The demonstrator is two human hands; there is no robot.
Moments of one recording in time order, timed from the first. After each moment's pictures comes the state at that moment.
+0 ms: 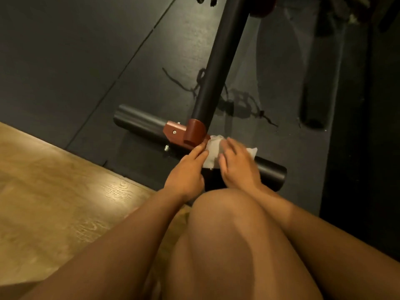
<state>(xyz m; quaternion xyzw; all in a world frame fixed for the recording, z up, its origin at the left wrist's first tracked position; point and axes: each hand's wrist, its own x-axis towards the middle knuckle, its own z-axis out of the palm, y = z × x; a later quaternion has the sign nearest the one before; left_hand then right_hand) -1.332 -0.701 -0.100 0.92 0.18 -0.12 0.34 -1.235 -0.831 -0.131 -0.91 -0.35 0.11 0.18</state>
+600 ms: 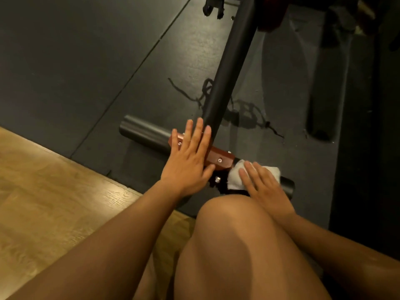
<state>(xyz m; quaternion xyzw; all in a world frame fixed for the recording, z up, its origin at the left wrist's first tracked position) -1.307 -0.660 -0.107 0.99 0.09 -0.03 0.06 -1.218 -0.900 -0.162 -0.86 -0.48 0.16 0.01</state>
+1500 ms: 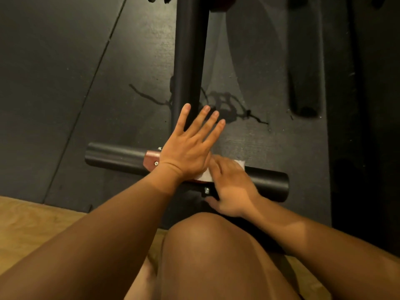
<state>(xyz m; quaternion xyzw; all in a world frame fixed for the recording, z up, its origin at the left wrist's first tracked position) -1.207 -0.648 -0.105 0.97 -0.15 0.08 -0.16 -1.208 -0.823 -0.155 -0.89 -0.42 0.16 0.11</state>
